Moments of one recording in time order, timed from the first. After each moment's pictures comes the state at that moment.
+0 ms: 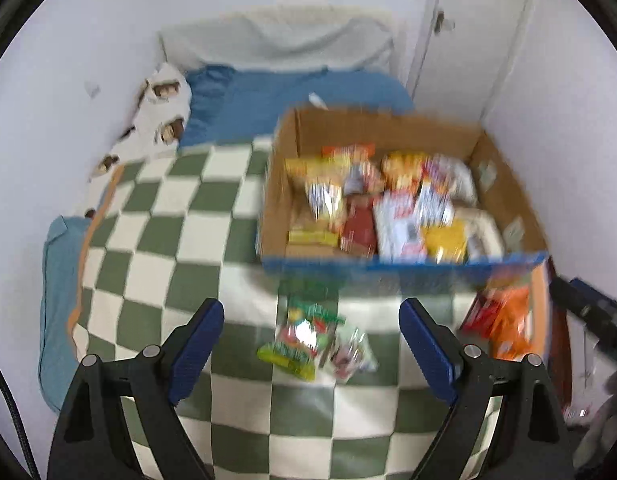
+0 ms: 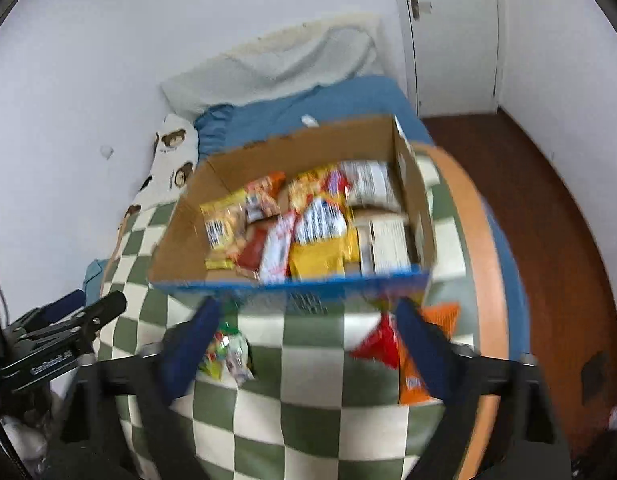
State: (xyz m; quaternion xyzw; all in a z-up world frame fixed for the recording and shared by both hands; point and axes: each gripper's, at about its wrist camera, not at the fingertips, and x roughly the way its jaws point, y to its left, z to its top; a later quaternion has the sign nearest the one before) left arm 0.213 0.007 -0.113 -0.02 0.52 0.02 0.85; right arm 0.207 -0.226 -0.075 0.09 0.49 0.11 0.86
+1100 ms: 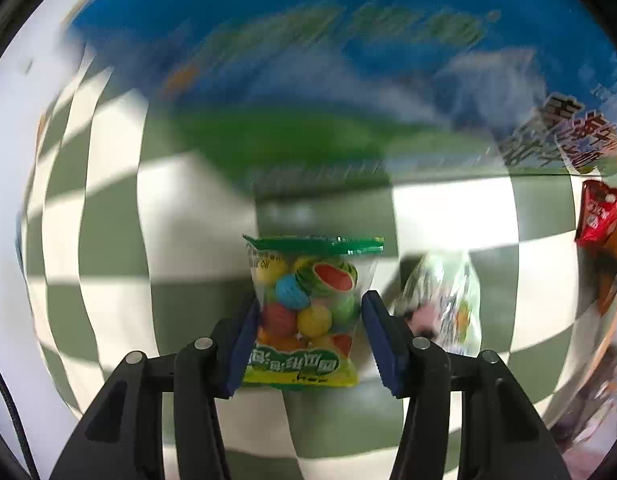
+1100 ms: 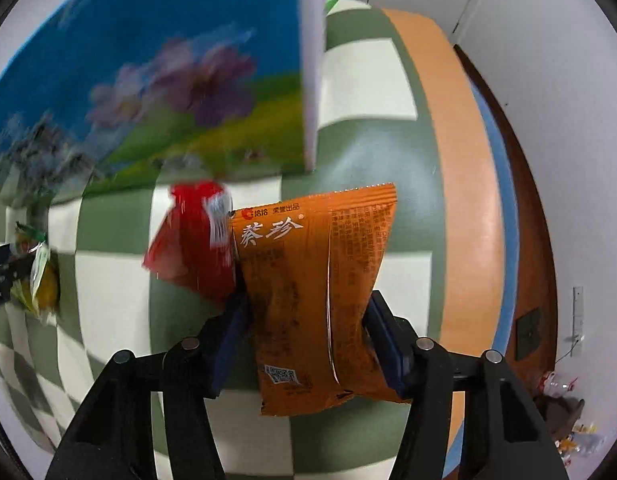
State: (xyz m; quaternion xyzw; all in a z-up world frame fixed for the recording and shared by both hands) left arm 0.234 0.029 -0.276 0.02 0.67 0.00 0.75; right arm 0.220 -0.268 -0.259 -0.02 0.62 0.00 0.78
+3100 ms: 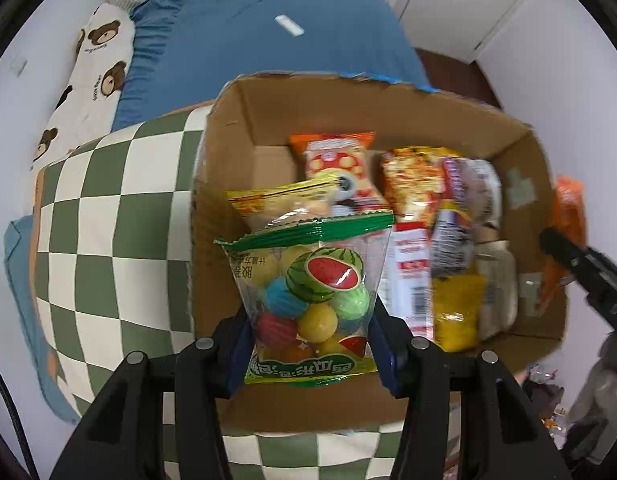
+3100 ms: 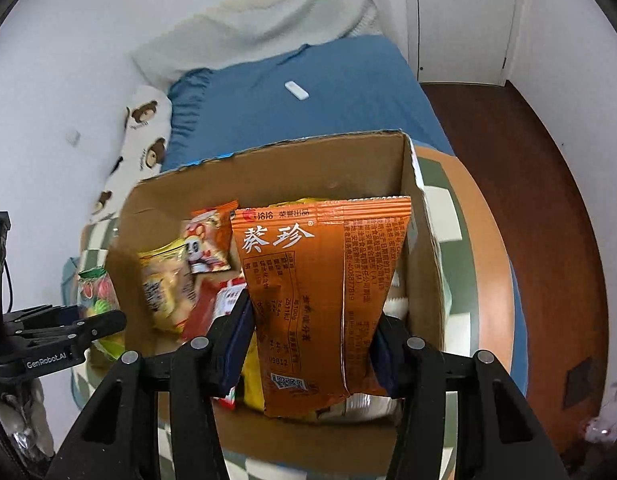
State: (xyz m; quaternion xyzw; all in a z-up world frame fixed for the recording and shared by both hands) left arm 0.391 0.019 -0.153 -0.04 0.66 -0.03 0.75; right arm 0.396 -0.214 -0.120 0.06 0.56 0.10 0.82
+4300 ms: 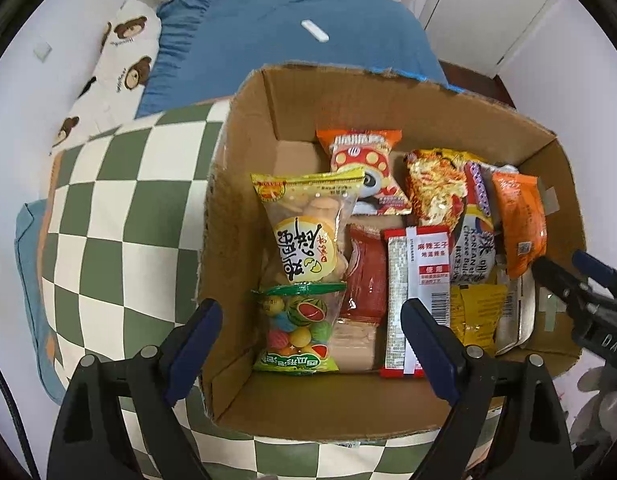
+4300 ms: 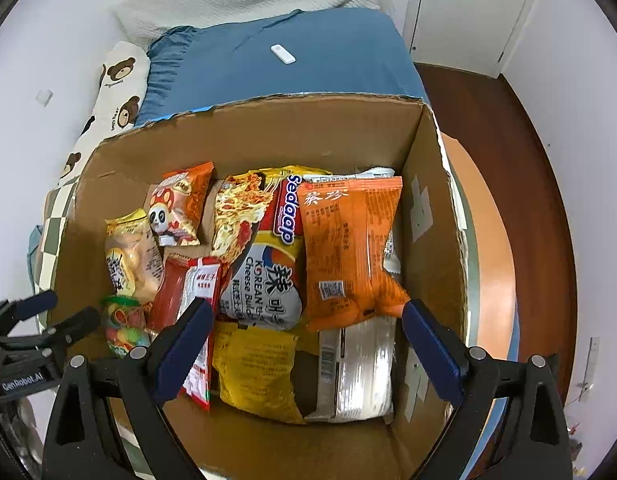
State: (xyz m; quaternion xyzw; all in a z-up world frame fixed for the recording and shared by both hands) left arm 0.372 0.015 -0.156 -0.05 0.63 0.01 0.77; right arm 0.405 -0.197 -0.151 0.00 0.61 0.06 0.79
